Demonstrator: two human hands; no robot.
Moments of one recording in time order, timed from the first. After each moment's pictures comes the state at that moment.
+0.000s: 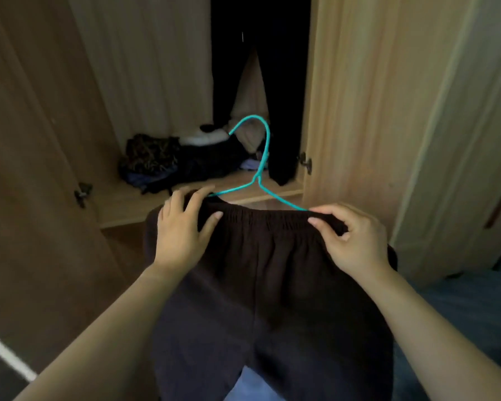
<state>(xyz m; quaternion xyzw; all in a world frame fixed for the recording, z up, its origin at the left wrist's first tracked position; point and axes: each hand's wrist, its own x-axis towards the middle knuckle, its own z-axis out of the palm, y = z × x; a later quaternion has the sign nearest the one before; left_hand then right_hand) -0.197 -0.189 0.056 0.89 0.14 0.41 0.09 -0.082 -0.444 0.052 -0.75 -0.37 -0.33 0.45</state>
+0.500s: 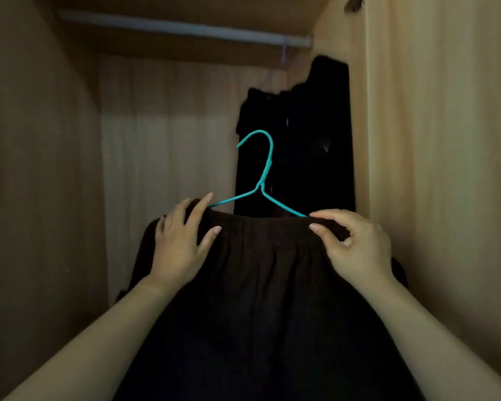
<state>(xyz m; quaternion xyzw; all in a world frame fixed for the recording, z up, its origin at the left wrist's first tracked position) 0.066 0.037 0.281 0.84 0.11 0.53 0.01 0.181 -0.218 0.279 -0.66 -0.38 -0.45 0.48</state>
